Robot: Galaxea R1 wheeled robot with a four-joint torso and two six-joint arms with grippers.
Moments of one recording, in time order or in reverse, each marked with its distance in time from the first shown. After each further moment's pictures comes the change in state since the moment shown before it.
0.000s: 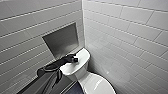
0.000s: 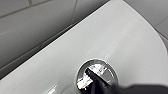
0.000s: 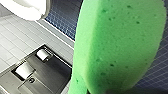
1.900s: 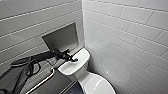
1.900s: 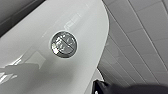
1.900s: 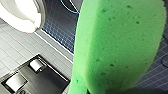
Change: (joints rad) left arm -0.121 -0.404 0.560 -0.365 0.442 0.141; right arm 0.066 -0.041 0.000 0.004 0.018 0.004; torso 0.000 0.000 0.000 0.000
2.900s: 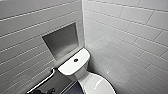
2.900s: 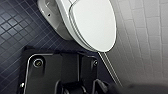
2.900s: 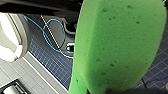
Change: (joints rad) left arm 0.584 -0.478 0.634 0.037 -0.320 0.043; right arm 0.161 -0.050 -0.074 0.003 0.030 0.003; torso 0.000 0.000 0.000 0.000
